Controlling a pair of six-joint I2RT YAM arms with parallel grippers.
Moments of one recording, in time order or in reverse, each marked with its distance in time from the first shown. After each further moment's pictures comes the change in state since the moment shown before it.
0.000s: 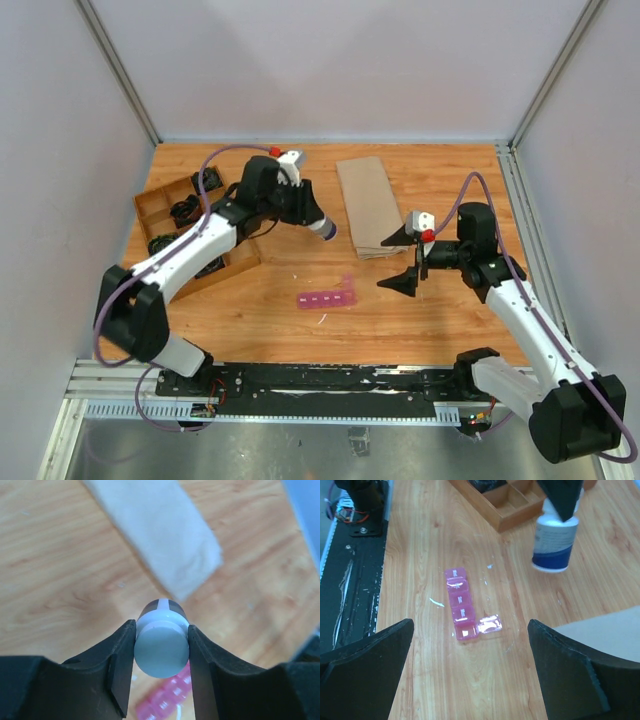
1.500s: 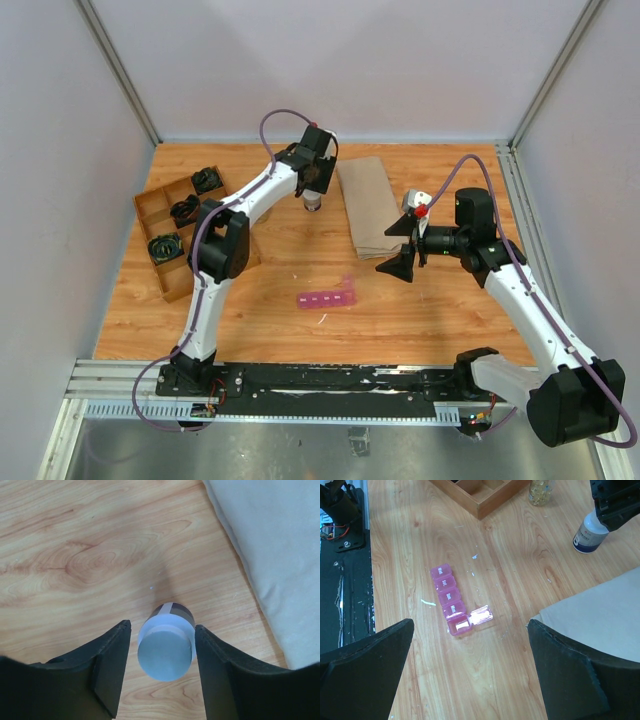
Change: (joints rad) left arm -0.010 0.708 0.750 -0.286 -0.481 0.215; right arm 0.007 0.077 0.124 -0.070 0.112 0.114
